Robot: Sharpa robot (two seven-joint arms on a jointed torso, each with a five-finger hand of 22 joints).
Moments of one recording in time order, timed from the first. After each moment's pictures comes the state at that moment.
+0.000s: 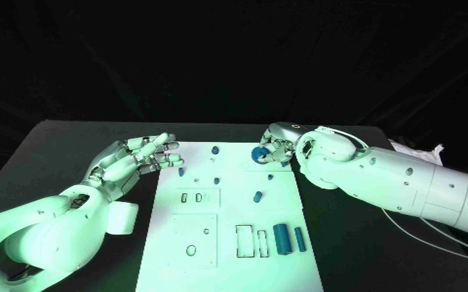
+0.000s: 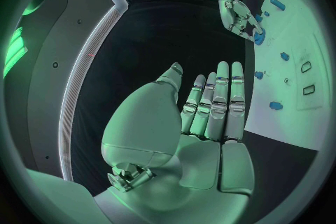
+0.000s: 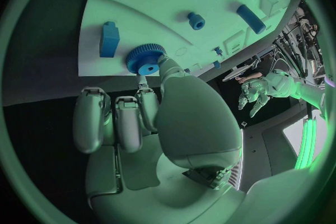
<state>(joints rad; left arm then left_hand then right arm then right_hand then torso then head) 1.22 -1.03 -0.02 1.85 0.03 -0.37 0.42 1.36 0.00 0.12 0.17 0.07 0.92 0.23 0.07 0.07 0.98 0.18 0.07 0.07 1.11 0.13 0.16 0.17 0.17 0.94 0.24 0.27 0.10 1.15 -0.84 0.14 1.45 -1.62 -0.20 -0.32 1.40 -0.10 0.10 0.25 0.23 1.00 0.13 0.11 0.09 1.46 0.04 1.31 1.31 1.47 -0.04 1.48 1.31 0.08 1.43 0.07 1.40 1.21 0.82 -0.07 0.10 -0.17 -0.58</state>
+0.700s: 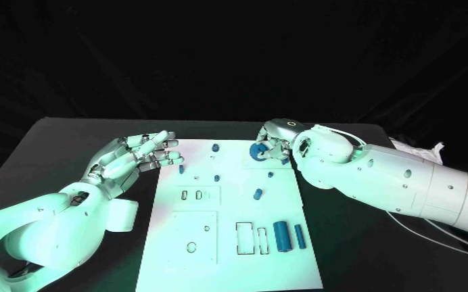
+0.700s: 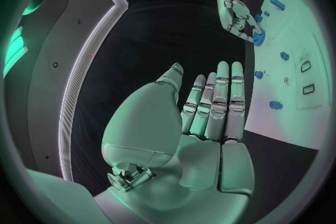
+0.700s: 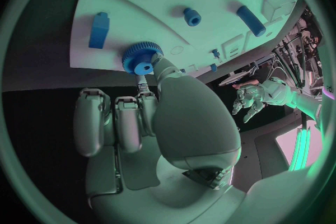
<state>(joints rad) 1.22 -1.03 -0.02 1.85 0.03 -0.37 0.42 1.37 0.00 0.12 0.17 0.07 0.92 0.23 0.07 0.07 0.98 0.18 0.07 0.07 1.11 0.13 0.16 0.17 0.17 0.94 0.24 0.27 0.09 1.15 -0.83 0.14 1.49 -1.70 -0.22 -0.33 1.44 -0.06 0.18 0.19 0.15 1.05 0.13 0.13 0.09 1.47 0.03 1.37 1.31 1.47 -0.04 1.49 1.31 0.07 1.44 0.06 1.42 1.25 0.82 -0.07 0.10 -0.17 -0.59</state>
